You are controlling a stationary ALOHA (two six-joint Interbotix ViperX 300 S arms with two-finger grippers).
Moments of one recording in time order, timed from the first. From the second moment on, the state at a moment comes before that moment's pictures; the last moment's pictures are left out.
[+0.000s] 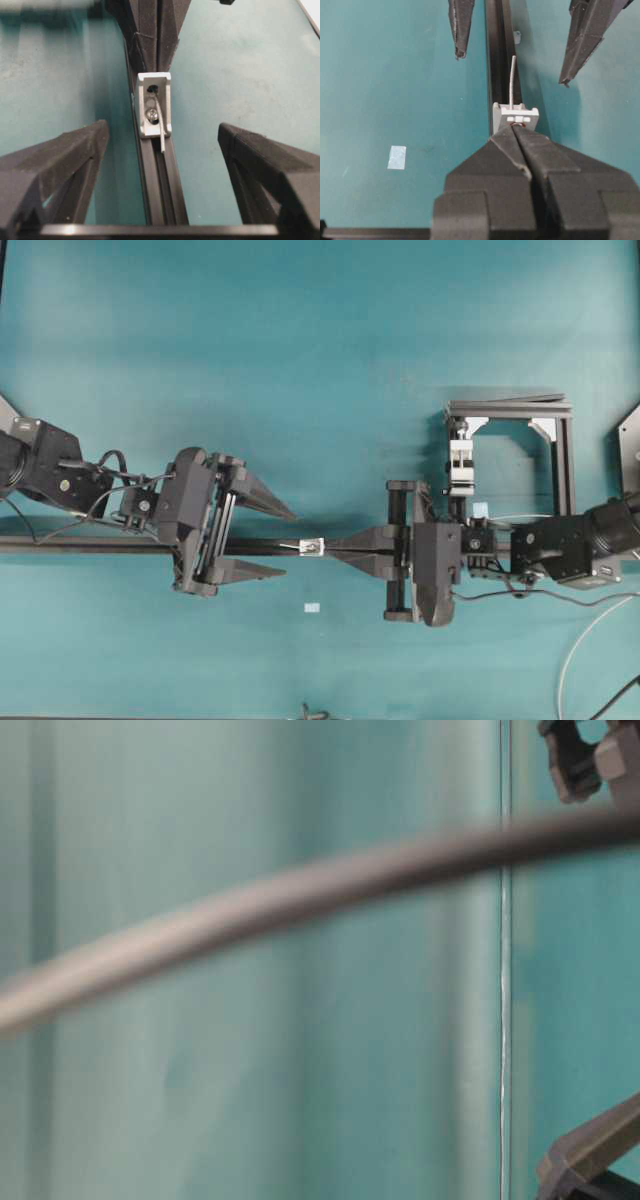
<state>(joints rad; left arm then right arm) -0.27 0.21 0.92 -0.06 -0.82 -0.12 0.43 0.32 0.77 0.62 -0.85 -0.17</state>
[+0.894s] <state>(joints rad) -0.27 0.19 0.92 -0.06 -0.74 -0.16 0.43 0.32 0.77 0.62 -0.85 -0.17</state>
